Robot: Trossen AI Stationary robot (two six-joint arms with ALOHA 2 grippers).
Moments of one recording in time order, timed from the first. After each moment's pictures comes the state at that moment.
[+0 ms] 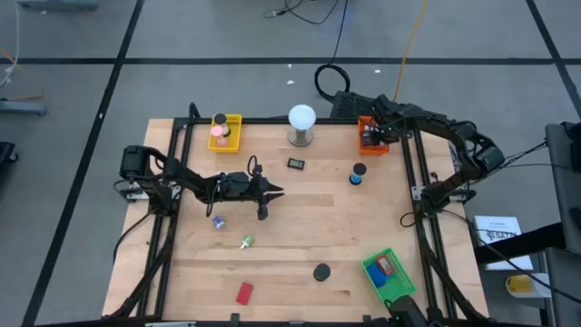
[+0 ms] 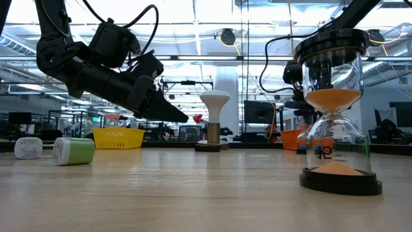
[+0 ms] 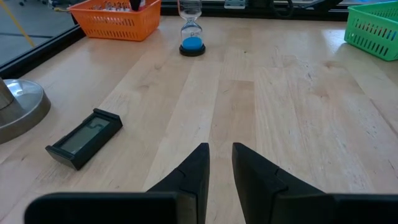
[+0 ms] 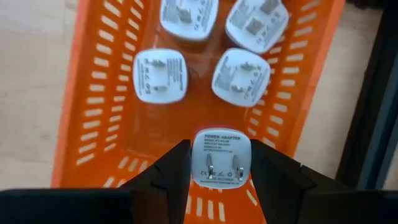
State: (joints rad) left arm 0.08 1.72 0.44 0.94 -0.05 0.00; right arm -0.98 1.52 0.93 -0.74 0.08 0.41
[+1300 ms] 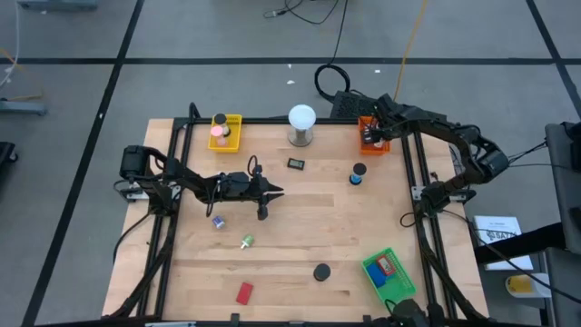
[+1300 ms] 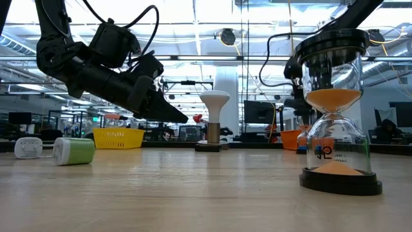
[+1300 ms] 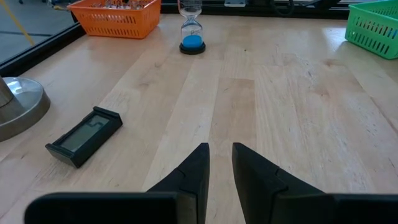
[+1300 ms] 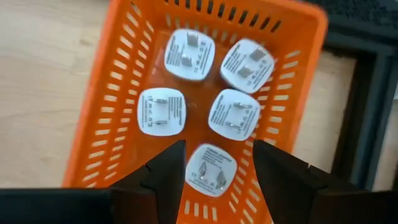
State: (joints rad) left arm 0.08 1.72 0.44 0.94 -0.05 -0.01; right arm -0.98 1.47 0.90 -0.64 0.13 0.35
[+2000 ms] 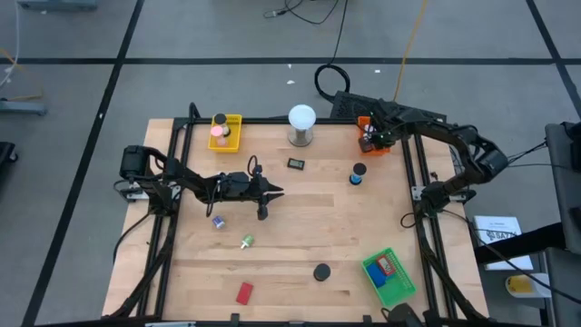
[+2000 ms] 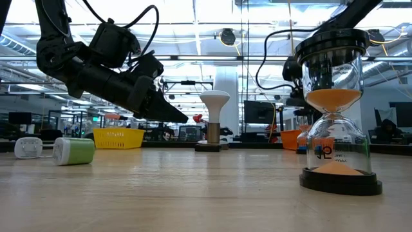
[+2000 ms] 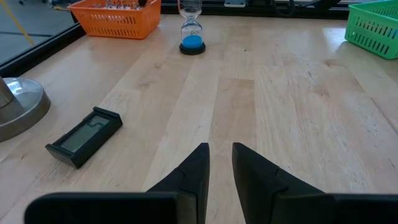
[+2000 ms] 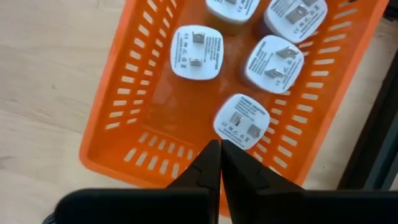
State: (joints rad) left arm 0.08 1.72 0.44 0.94 -0.05 0.00; right arm -0.93 1.47 0.90 -0.74 0.08 0.32
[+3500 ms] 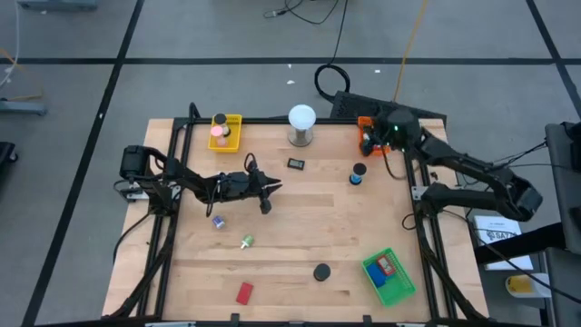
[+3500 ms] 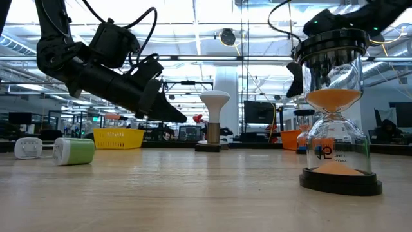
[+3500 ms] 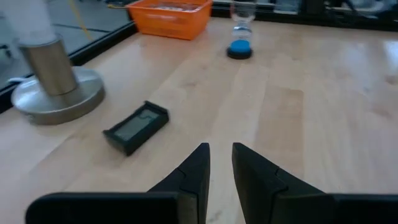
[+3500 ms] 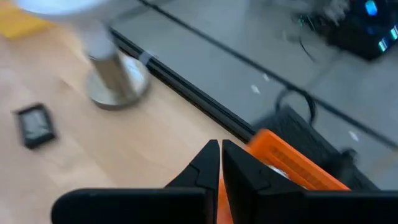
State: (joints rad) left arm 0.08 1.72 0.44 0.94 -0.22 -0.07; right arm -0.78 1.00 0.60 -0.12 0.07 -0.01
